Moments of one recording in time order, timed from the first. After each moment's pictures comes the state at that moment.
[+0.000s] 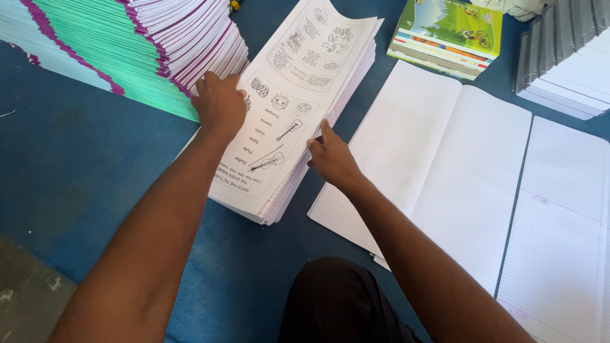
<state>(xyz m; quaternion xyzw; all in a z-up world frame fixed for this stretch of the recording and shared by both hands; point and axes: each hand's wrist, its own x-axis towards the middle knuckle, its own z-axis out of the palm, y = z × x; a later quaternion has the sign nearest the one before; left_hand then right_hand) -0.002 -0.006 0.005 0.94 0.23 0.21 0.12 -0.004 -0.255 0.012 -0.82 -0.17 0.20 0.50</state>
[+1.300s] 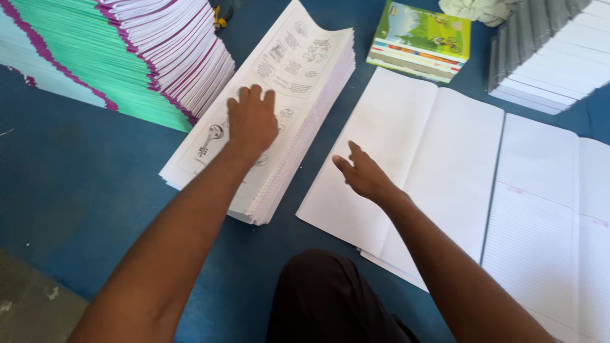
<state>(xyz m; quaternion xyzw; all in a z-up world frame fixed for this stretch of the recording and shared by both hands) -0.001 -0.086 0.014 0.98 0.05 0.20 -0.02 0.002 -0.356 0.002 -0.90 -0.14 0.21 0.37</state>
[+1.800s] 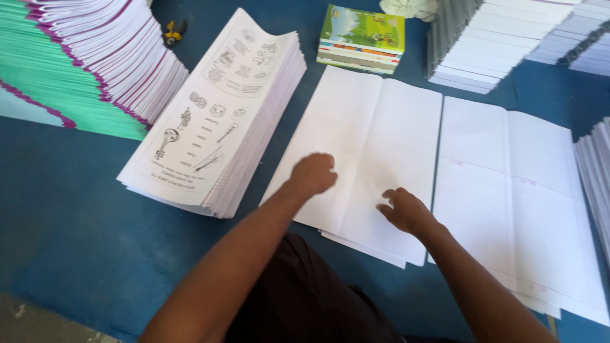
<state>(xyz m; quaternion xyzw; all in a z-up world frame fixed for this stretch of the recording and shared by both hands) -0.018 -0.306 -0.053 0.96 -0.08 -0.02 0.26 -0.061 -0.559 -0.016 -0.97 -0.06 0.22 0.10</state>
